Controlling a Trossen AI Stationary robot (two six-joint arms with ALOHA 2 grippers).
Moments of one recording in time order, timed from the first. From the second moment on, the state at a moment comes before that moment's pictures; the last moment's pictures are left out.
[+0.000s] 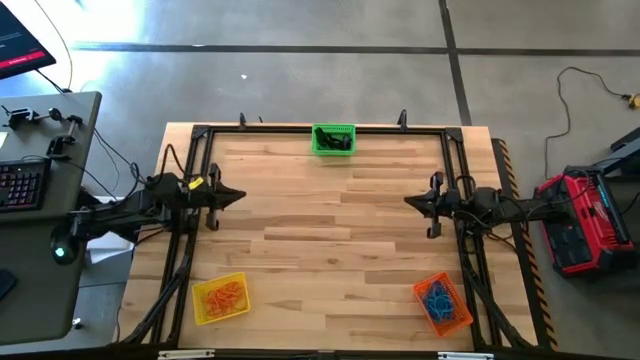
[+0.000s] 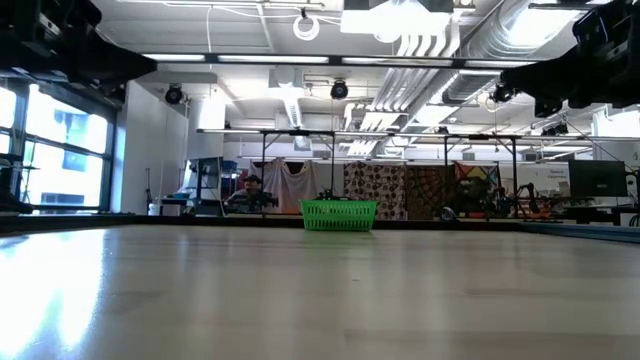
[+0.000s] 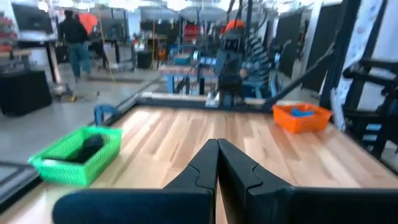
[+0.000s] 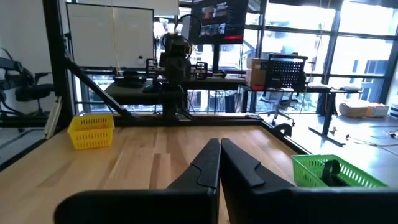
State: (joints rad) left arm 0.16 0.00 0.16 -0.16 0.04 -0.01; right arm 0.09 0.00 0.01 0.10 0.22 -0.08
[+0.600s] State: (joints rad) left arm 0.23 0.01 0.01 0.02 0.05 0.01; right arm -0.02 0.00 0.01 0.10 0.16 -0.02
